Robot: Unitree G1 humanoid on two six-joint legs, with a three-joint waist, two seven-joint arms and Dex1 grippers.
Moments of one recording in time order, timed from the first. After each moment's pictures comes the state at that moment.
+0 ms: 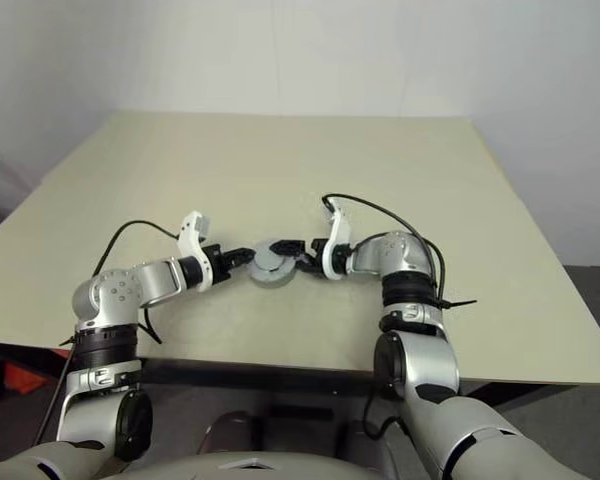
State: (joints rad) left arm -0.48 0.18 0.33 0.06 -0.68 1.26 -0.26; right arm -0.83 -0.02 -0.36 0.59 0.45 1.32 0.47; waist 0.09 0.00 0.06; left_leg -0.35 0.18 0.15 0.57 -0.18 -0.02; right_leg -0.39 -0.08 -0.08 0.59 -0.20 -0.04
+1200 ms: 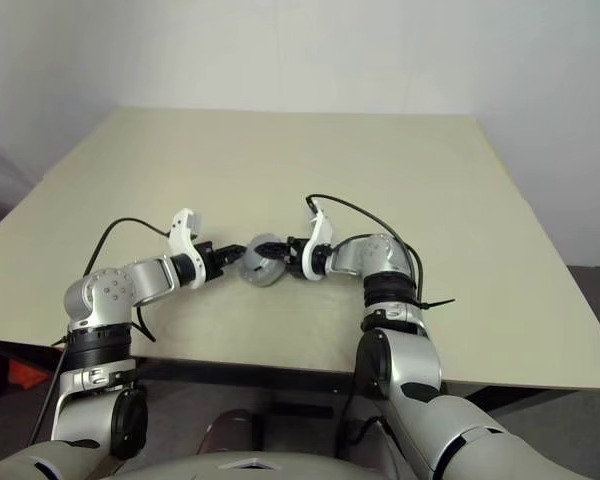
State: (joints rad) left arm -0.48 0.20 0.34 0.06 -0.68 1.24 -0.25; right arm -0.85 0.07 -0.41 0.66 0.51 1.27 0.38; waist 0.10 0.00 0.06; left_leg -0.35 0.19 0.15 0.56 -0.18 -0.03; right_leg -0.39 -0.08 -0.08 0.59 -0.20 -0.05
